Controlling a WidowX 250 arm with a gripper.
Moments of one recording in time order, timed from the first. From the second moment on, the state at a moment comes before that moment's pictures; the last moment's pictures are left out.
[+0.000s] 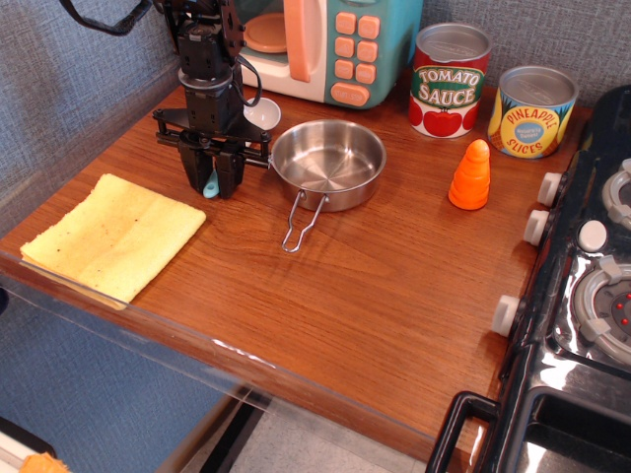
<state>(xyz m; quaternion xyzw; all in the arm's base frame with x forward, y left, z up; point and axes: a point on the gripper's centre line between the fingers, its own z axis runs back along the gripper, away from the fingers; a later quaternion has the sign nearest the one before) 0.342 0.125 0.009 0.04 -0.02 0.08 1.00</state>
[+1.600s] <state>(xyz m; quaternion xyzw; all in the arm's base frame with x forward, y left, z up) 0.260 -0.043 0.050 -0.03 -0.02 -0.07 1.00</state>
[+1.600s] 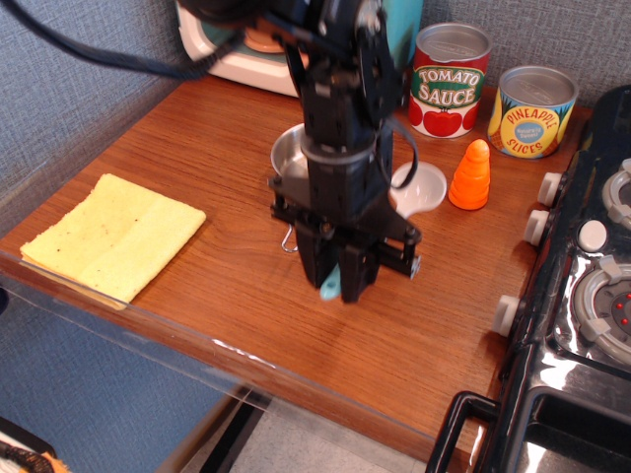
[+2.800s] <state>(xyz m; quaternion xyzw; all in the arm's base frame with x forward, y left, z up) 0.261 -0.058 0.080 -0.02 -0.04 -0.07 1.00</state>
